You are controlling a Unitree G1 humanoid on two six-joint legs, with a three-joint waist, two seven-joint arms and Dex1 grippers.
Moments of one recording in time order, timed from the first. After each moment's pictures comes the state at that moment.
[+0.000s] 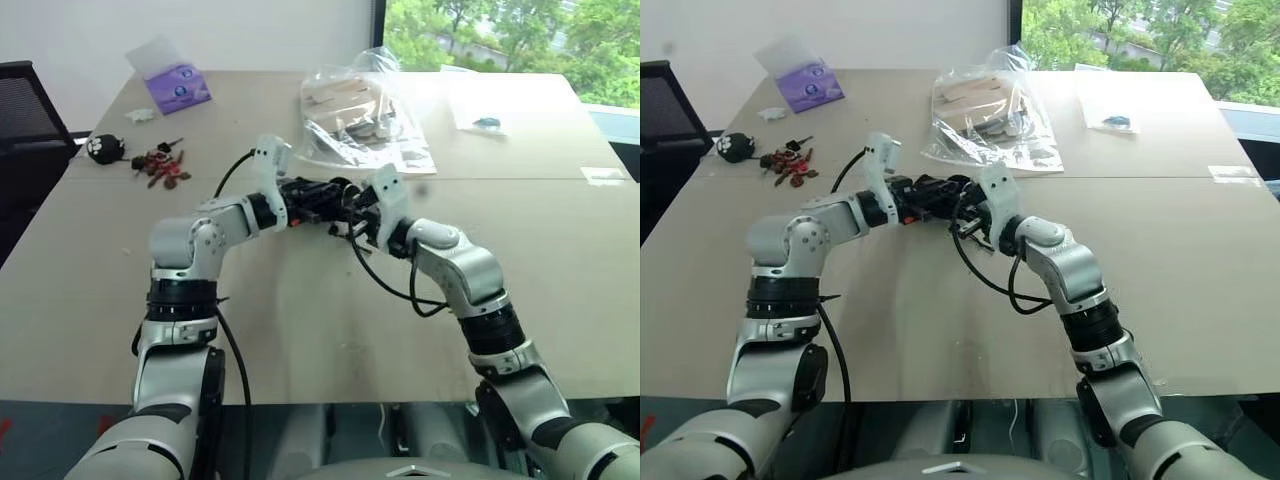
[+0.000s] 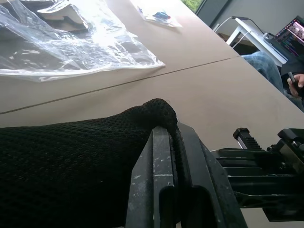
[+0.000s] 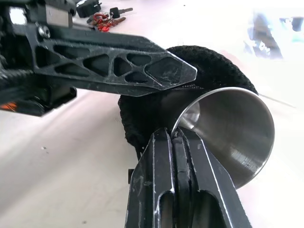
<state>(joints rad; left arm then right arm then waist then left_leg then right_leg) -0.73 0.42 0.12 0.09 -0.57 0.95 -0.67 -0.66 -0.07 0.24 0.02 0.20 0.67 0.45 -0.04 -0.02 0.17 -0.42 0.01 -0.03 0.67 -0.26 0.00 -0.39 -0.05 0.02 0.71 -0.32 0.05</state>
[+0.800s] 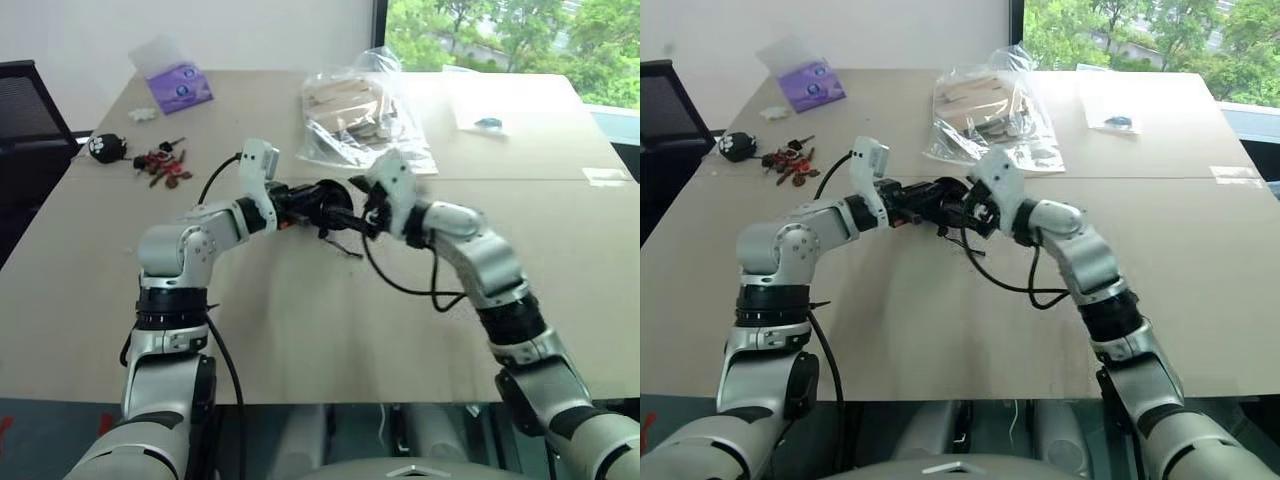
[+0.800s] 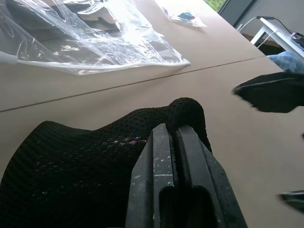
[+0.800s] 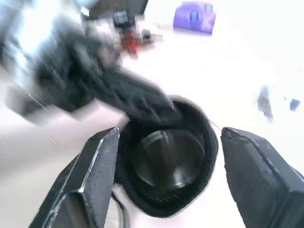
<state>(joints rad) -0.69 0.45 0.13 0.09 -0.55 0.91 -0.61 -0.69 -0.19 0.16 -0.16 0.27 0.67 0.64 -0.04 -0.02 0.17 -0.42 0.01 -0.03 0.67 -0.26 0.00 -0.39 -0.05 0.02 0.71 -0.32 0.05</state>
